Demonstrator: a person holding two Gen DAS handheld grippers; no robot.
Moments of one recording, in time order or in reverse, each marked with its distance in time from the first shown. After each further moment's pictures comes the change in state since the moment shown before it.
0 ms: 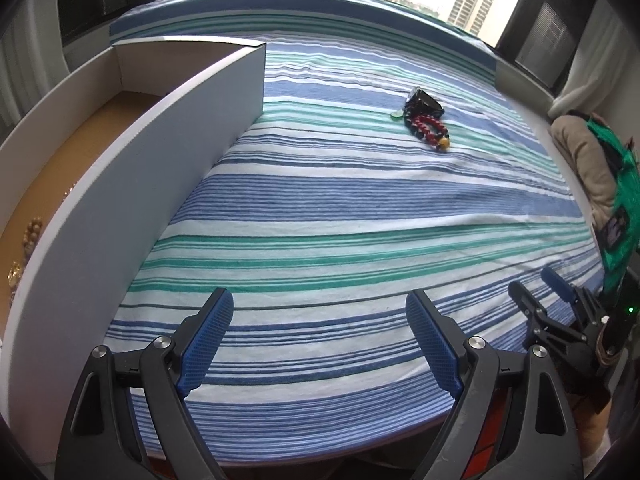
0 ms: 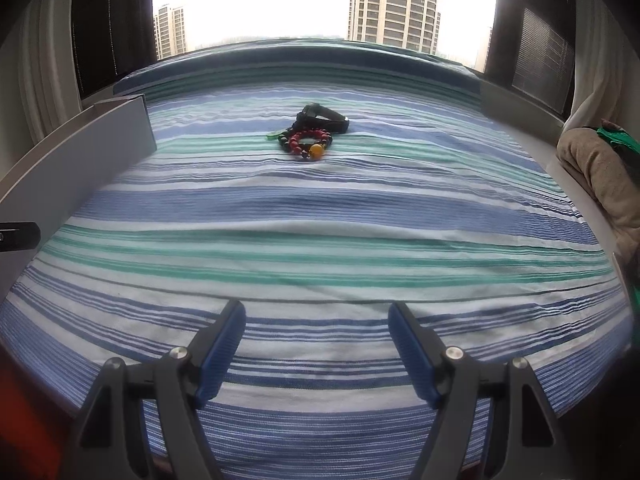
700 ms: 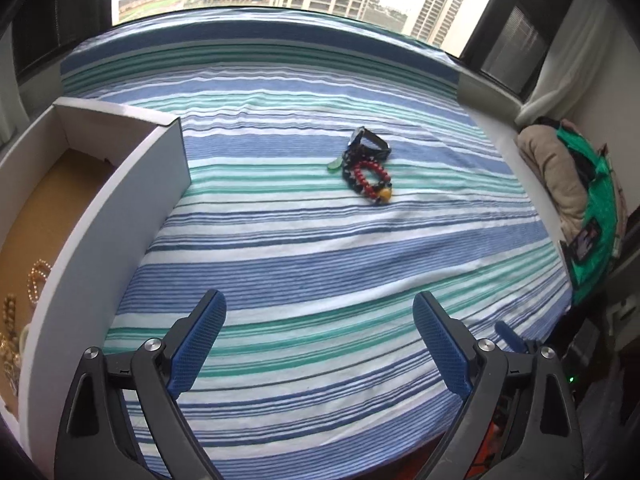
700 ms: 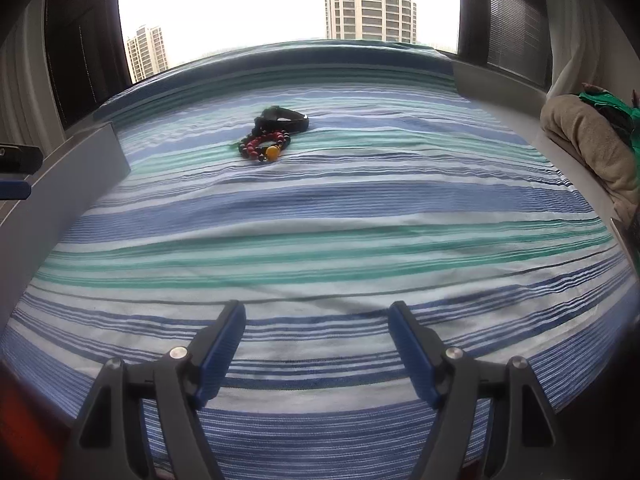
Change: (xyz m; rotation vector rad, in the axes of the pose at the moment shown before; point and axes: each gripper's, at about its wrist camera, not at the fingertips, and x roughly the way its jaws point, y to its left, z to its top) left arm 0.001 -0.054 0.080 0.056 -0.039 -0.124; right arm 0.006 -0.047 -0.004 0.117 -0.013 0.015
